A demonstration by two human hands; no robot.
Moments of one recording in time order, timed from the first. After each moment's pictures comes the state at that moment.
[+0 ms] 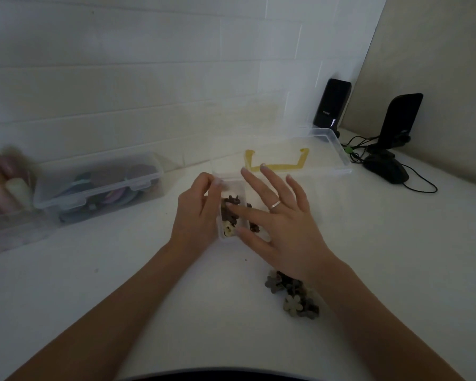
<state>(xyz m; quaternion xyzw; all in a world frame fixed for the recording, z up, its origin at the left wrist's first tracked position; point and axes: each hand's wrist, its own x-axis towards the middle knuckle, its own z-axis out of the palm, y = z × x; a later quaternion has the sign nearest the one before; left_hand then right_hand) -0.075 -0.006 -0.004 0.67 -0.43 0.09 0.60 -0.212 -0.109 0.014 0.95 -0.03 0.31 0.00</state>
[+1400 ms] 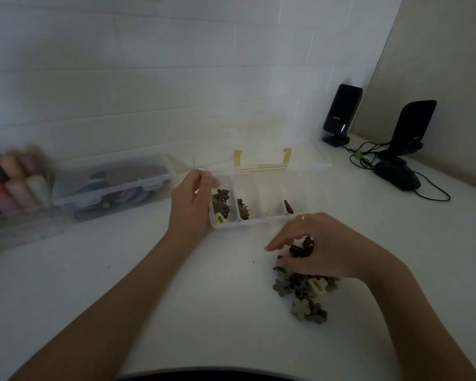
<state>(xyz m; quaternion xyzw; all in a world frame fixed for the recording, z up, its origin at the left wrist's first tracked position) -0.052 -0.003 -0.001 0.71 -0.31 0.07 0.63 -0.244 -0.135 0.044 0.97 -0.04 0.04 -0.22</state>
